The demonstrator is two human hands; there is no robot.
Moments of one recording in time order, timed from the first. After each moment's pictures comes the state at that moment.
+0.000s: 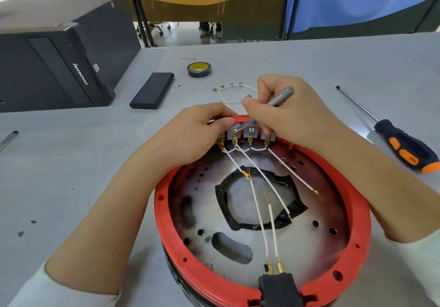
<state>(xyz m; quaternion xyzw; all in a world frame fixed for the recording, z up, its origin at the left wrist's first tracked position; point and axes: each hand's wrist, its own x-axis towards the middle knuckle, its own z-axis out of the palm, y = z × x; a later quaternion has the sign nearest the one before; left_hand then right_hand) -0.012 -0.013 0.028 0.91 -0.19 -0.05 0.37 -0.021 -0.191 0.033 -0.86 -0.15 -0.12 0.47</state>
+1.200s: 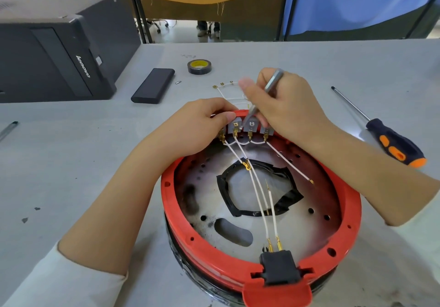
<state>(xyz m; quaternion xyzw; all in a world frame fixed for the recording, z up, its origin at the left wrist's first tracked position) -0.010 -0.011 0.025 0.91 -0.20 -0.03 0.36 -0.019 -0.182 0.031 -0.86 -0.17 -0.21 0.44</state>
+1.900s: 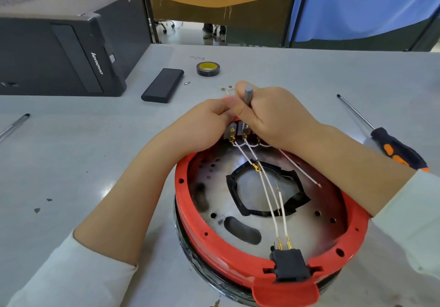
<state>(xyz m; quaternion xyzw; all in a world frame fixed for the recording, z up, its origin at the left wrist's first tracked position) -0.008 -0.007 0.025 0.89 -0.18 -0.05 0.42 -0.017 -0.158 0.038 -0.91 -0.31 -0.21 0.17</state>
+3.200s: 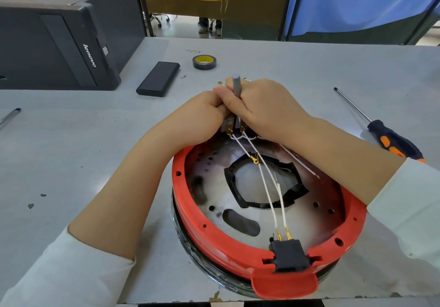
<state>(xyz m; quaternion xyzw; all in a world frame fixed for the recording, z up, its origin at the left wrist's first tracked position) -0.014 -0.008 0.031 0.89 -0.18 -0.06 0.41 -0.009 -0.152 0.031 -0.93 -0.28 -0.19 0.15</state>
